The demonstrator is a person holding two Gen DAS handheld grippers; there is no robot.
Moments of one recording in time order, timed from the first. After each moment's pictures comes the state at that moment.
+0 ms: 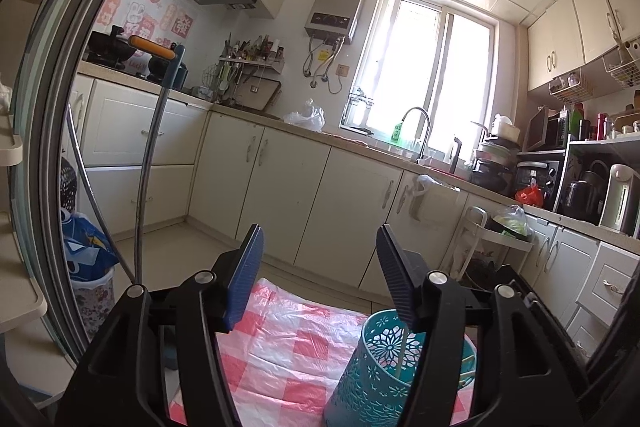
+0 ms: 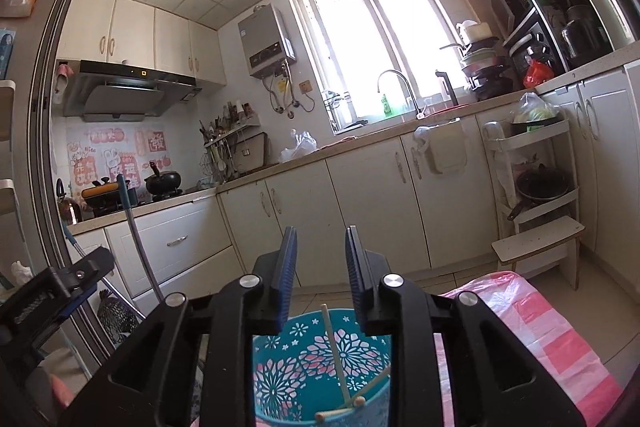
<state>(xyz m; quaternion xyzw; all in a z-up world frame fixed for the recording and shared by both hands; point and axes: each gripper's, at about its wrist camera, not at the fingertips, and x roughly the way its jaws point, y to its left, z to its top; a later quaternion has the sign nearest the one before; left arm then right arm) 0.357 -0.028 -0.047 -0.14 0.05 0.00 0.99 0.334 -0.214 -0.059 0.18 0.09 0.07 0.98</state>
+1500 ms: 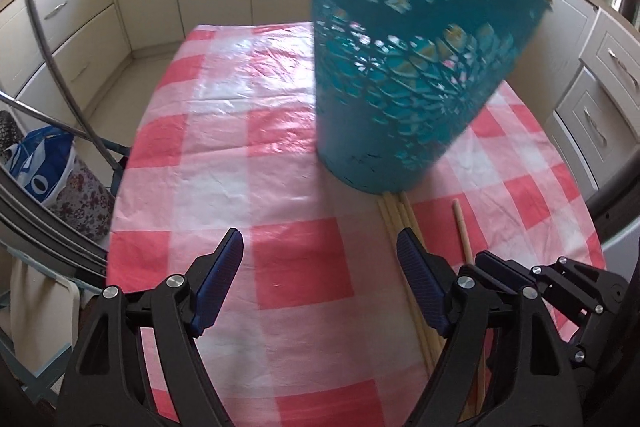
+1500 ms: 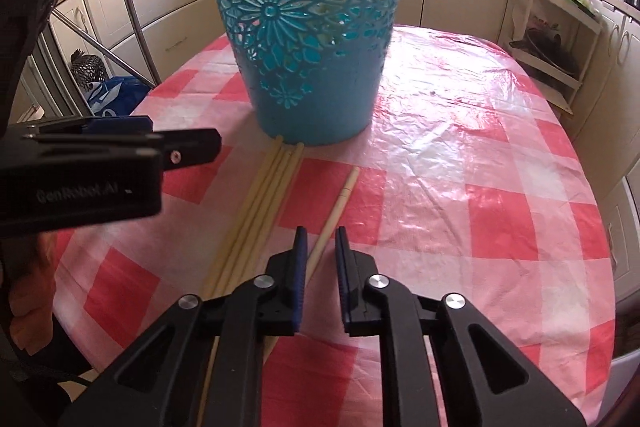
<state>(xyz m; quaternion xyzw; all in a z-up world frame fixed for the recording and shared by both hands) 0.404 -0.089 -0.204 0.03 0.47 -0.12 0.87 0.284 -0.176 -0.203 0.02 0.50 0.09 0.86</state>
